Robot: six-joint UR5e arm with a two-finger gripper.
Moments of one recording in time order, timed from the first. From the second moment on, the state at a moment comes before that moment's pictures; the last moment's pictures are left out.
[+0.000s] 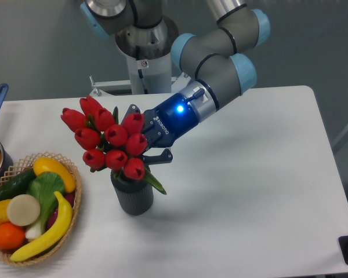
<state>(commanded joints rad) 2.59 -1.85 -1.83 -0.82 0.11 1.12</state>
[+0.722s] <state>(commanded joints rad) 2.60 -1.86 -1.92 -0.82 0.11 1.23</state>
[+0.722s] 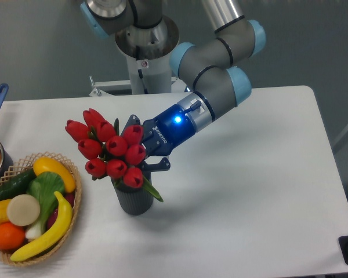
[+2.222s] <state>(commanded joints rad) 2.63 -1.88 -1.98 -0.82 0.11 1.29</state>
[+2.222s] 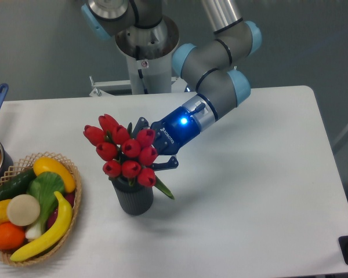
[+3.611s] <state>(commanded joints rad) 2.64 -1.91 -2.00 -0.82 0.15 1.35</state>
